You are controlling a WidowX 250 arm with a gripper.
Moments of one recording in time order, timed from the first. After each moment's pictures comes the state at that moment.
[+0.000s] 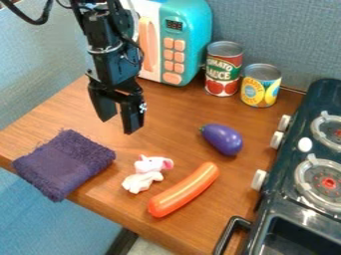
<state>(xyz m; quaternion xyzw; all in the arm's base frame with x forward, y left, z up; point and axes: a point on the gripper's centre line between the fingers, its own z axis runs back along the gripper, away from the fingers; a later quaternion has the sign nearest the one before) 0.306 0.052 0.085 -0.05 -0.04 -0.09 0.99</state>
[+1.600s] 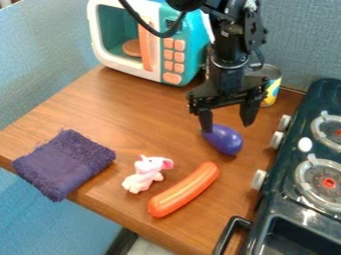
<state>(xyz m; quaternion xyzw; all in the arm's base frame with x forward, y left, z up) 0.376 -0.071 0.086 -0.04 -0.11 0.37 0.92</state>
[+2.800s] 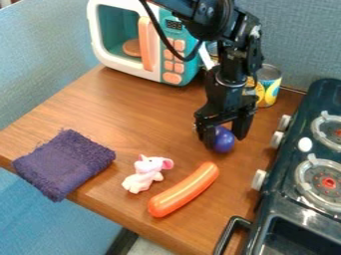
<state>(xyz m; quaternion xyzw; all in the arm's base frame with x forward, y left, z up) 0.402 -0.057 0.038 -0.01 -0.05 0.48 0.88</state>
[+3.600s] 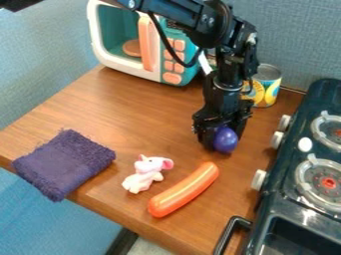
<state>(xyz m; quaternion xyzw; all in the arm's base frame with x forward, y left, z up) 0.412 -0.050 0.025 0.00 -0.04 0.47 0.88</state>
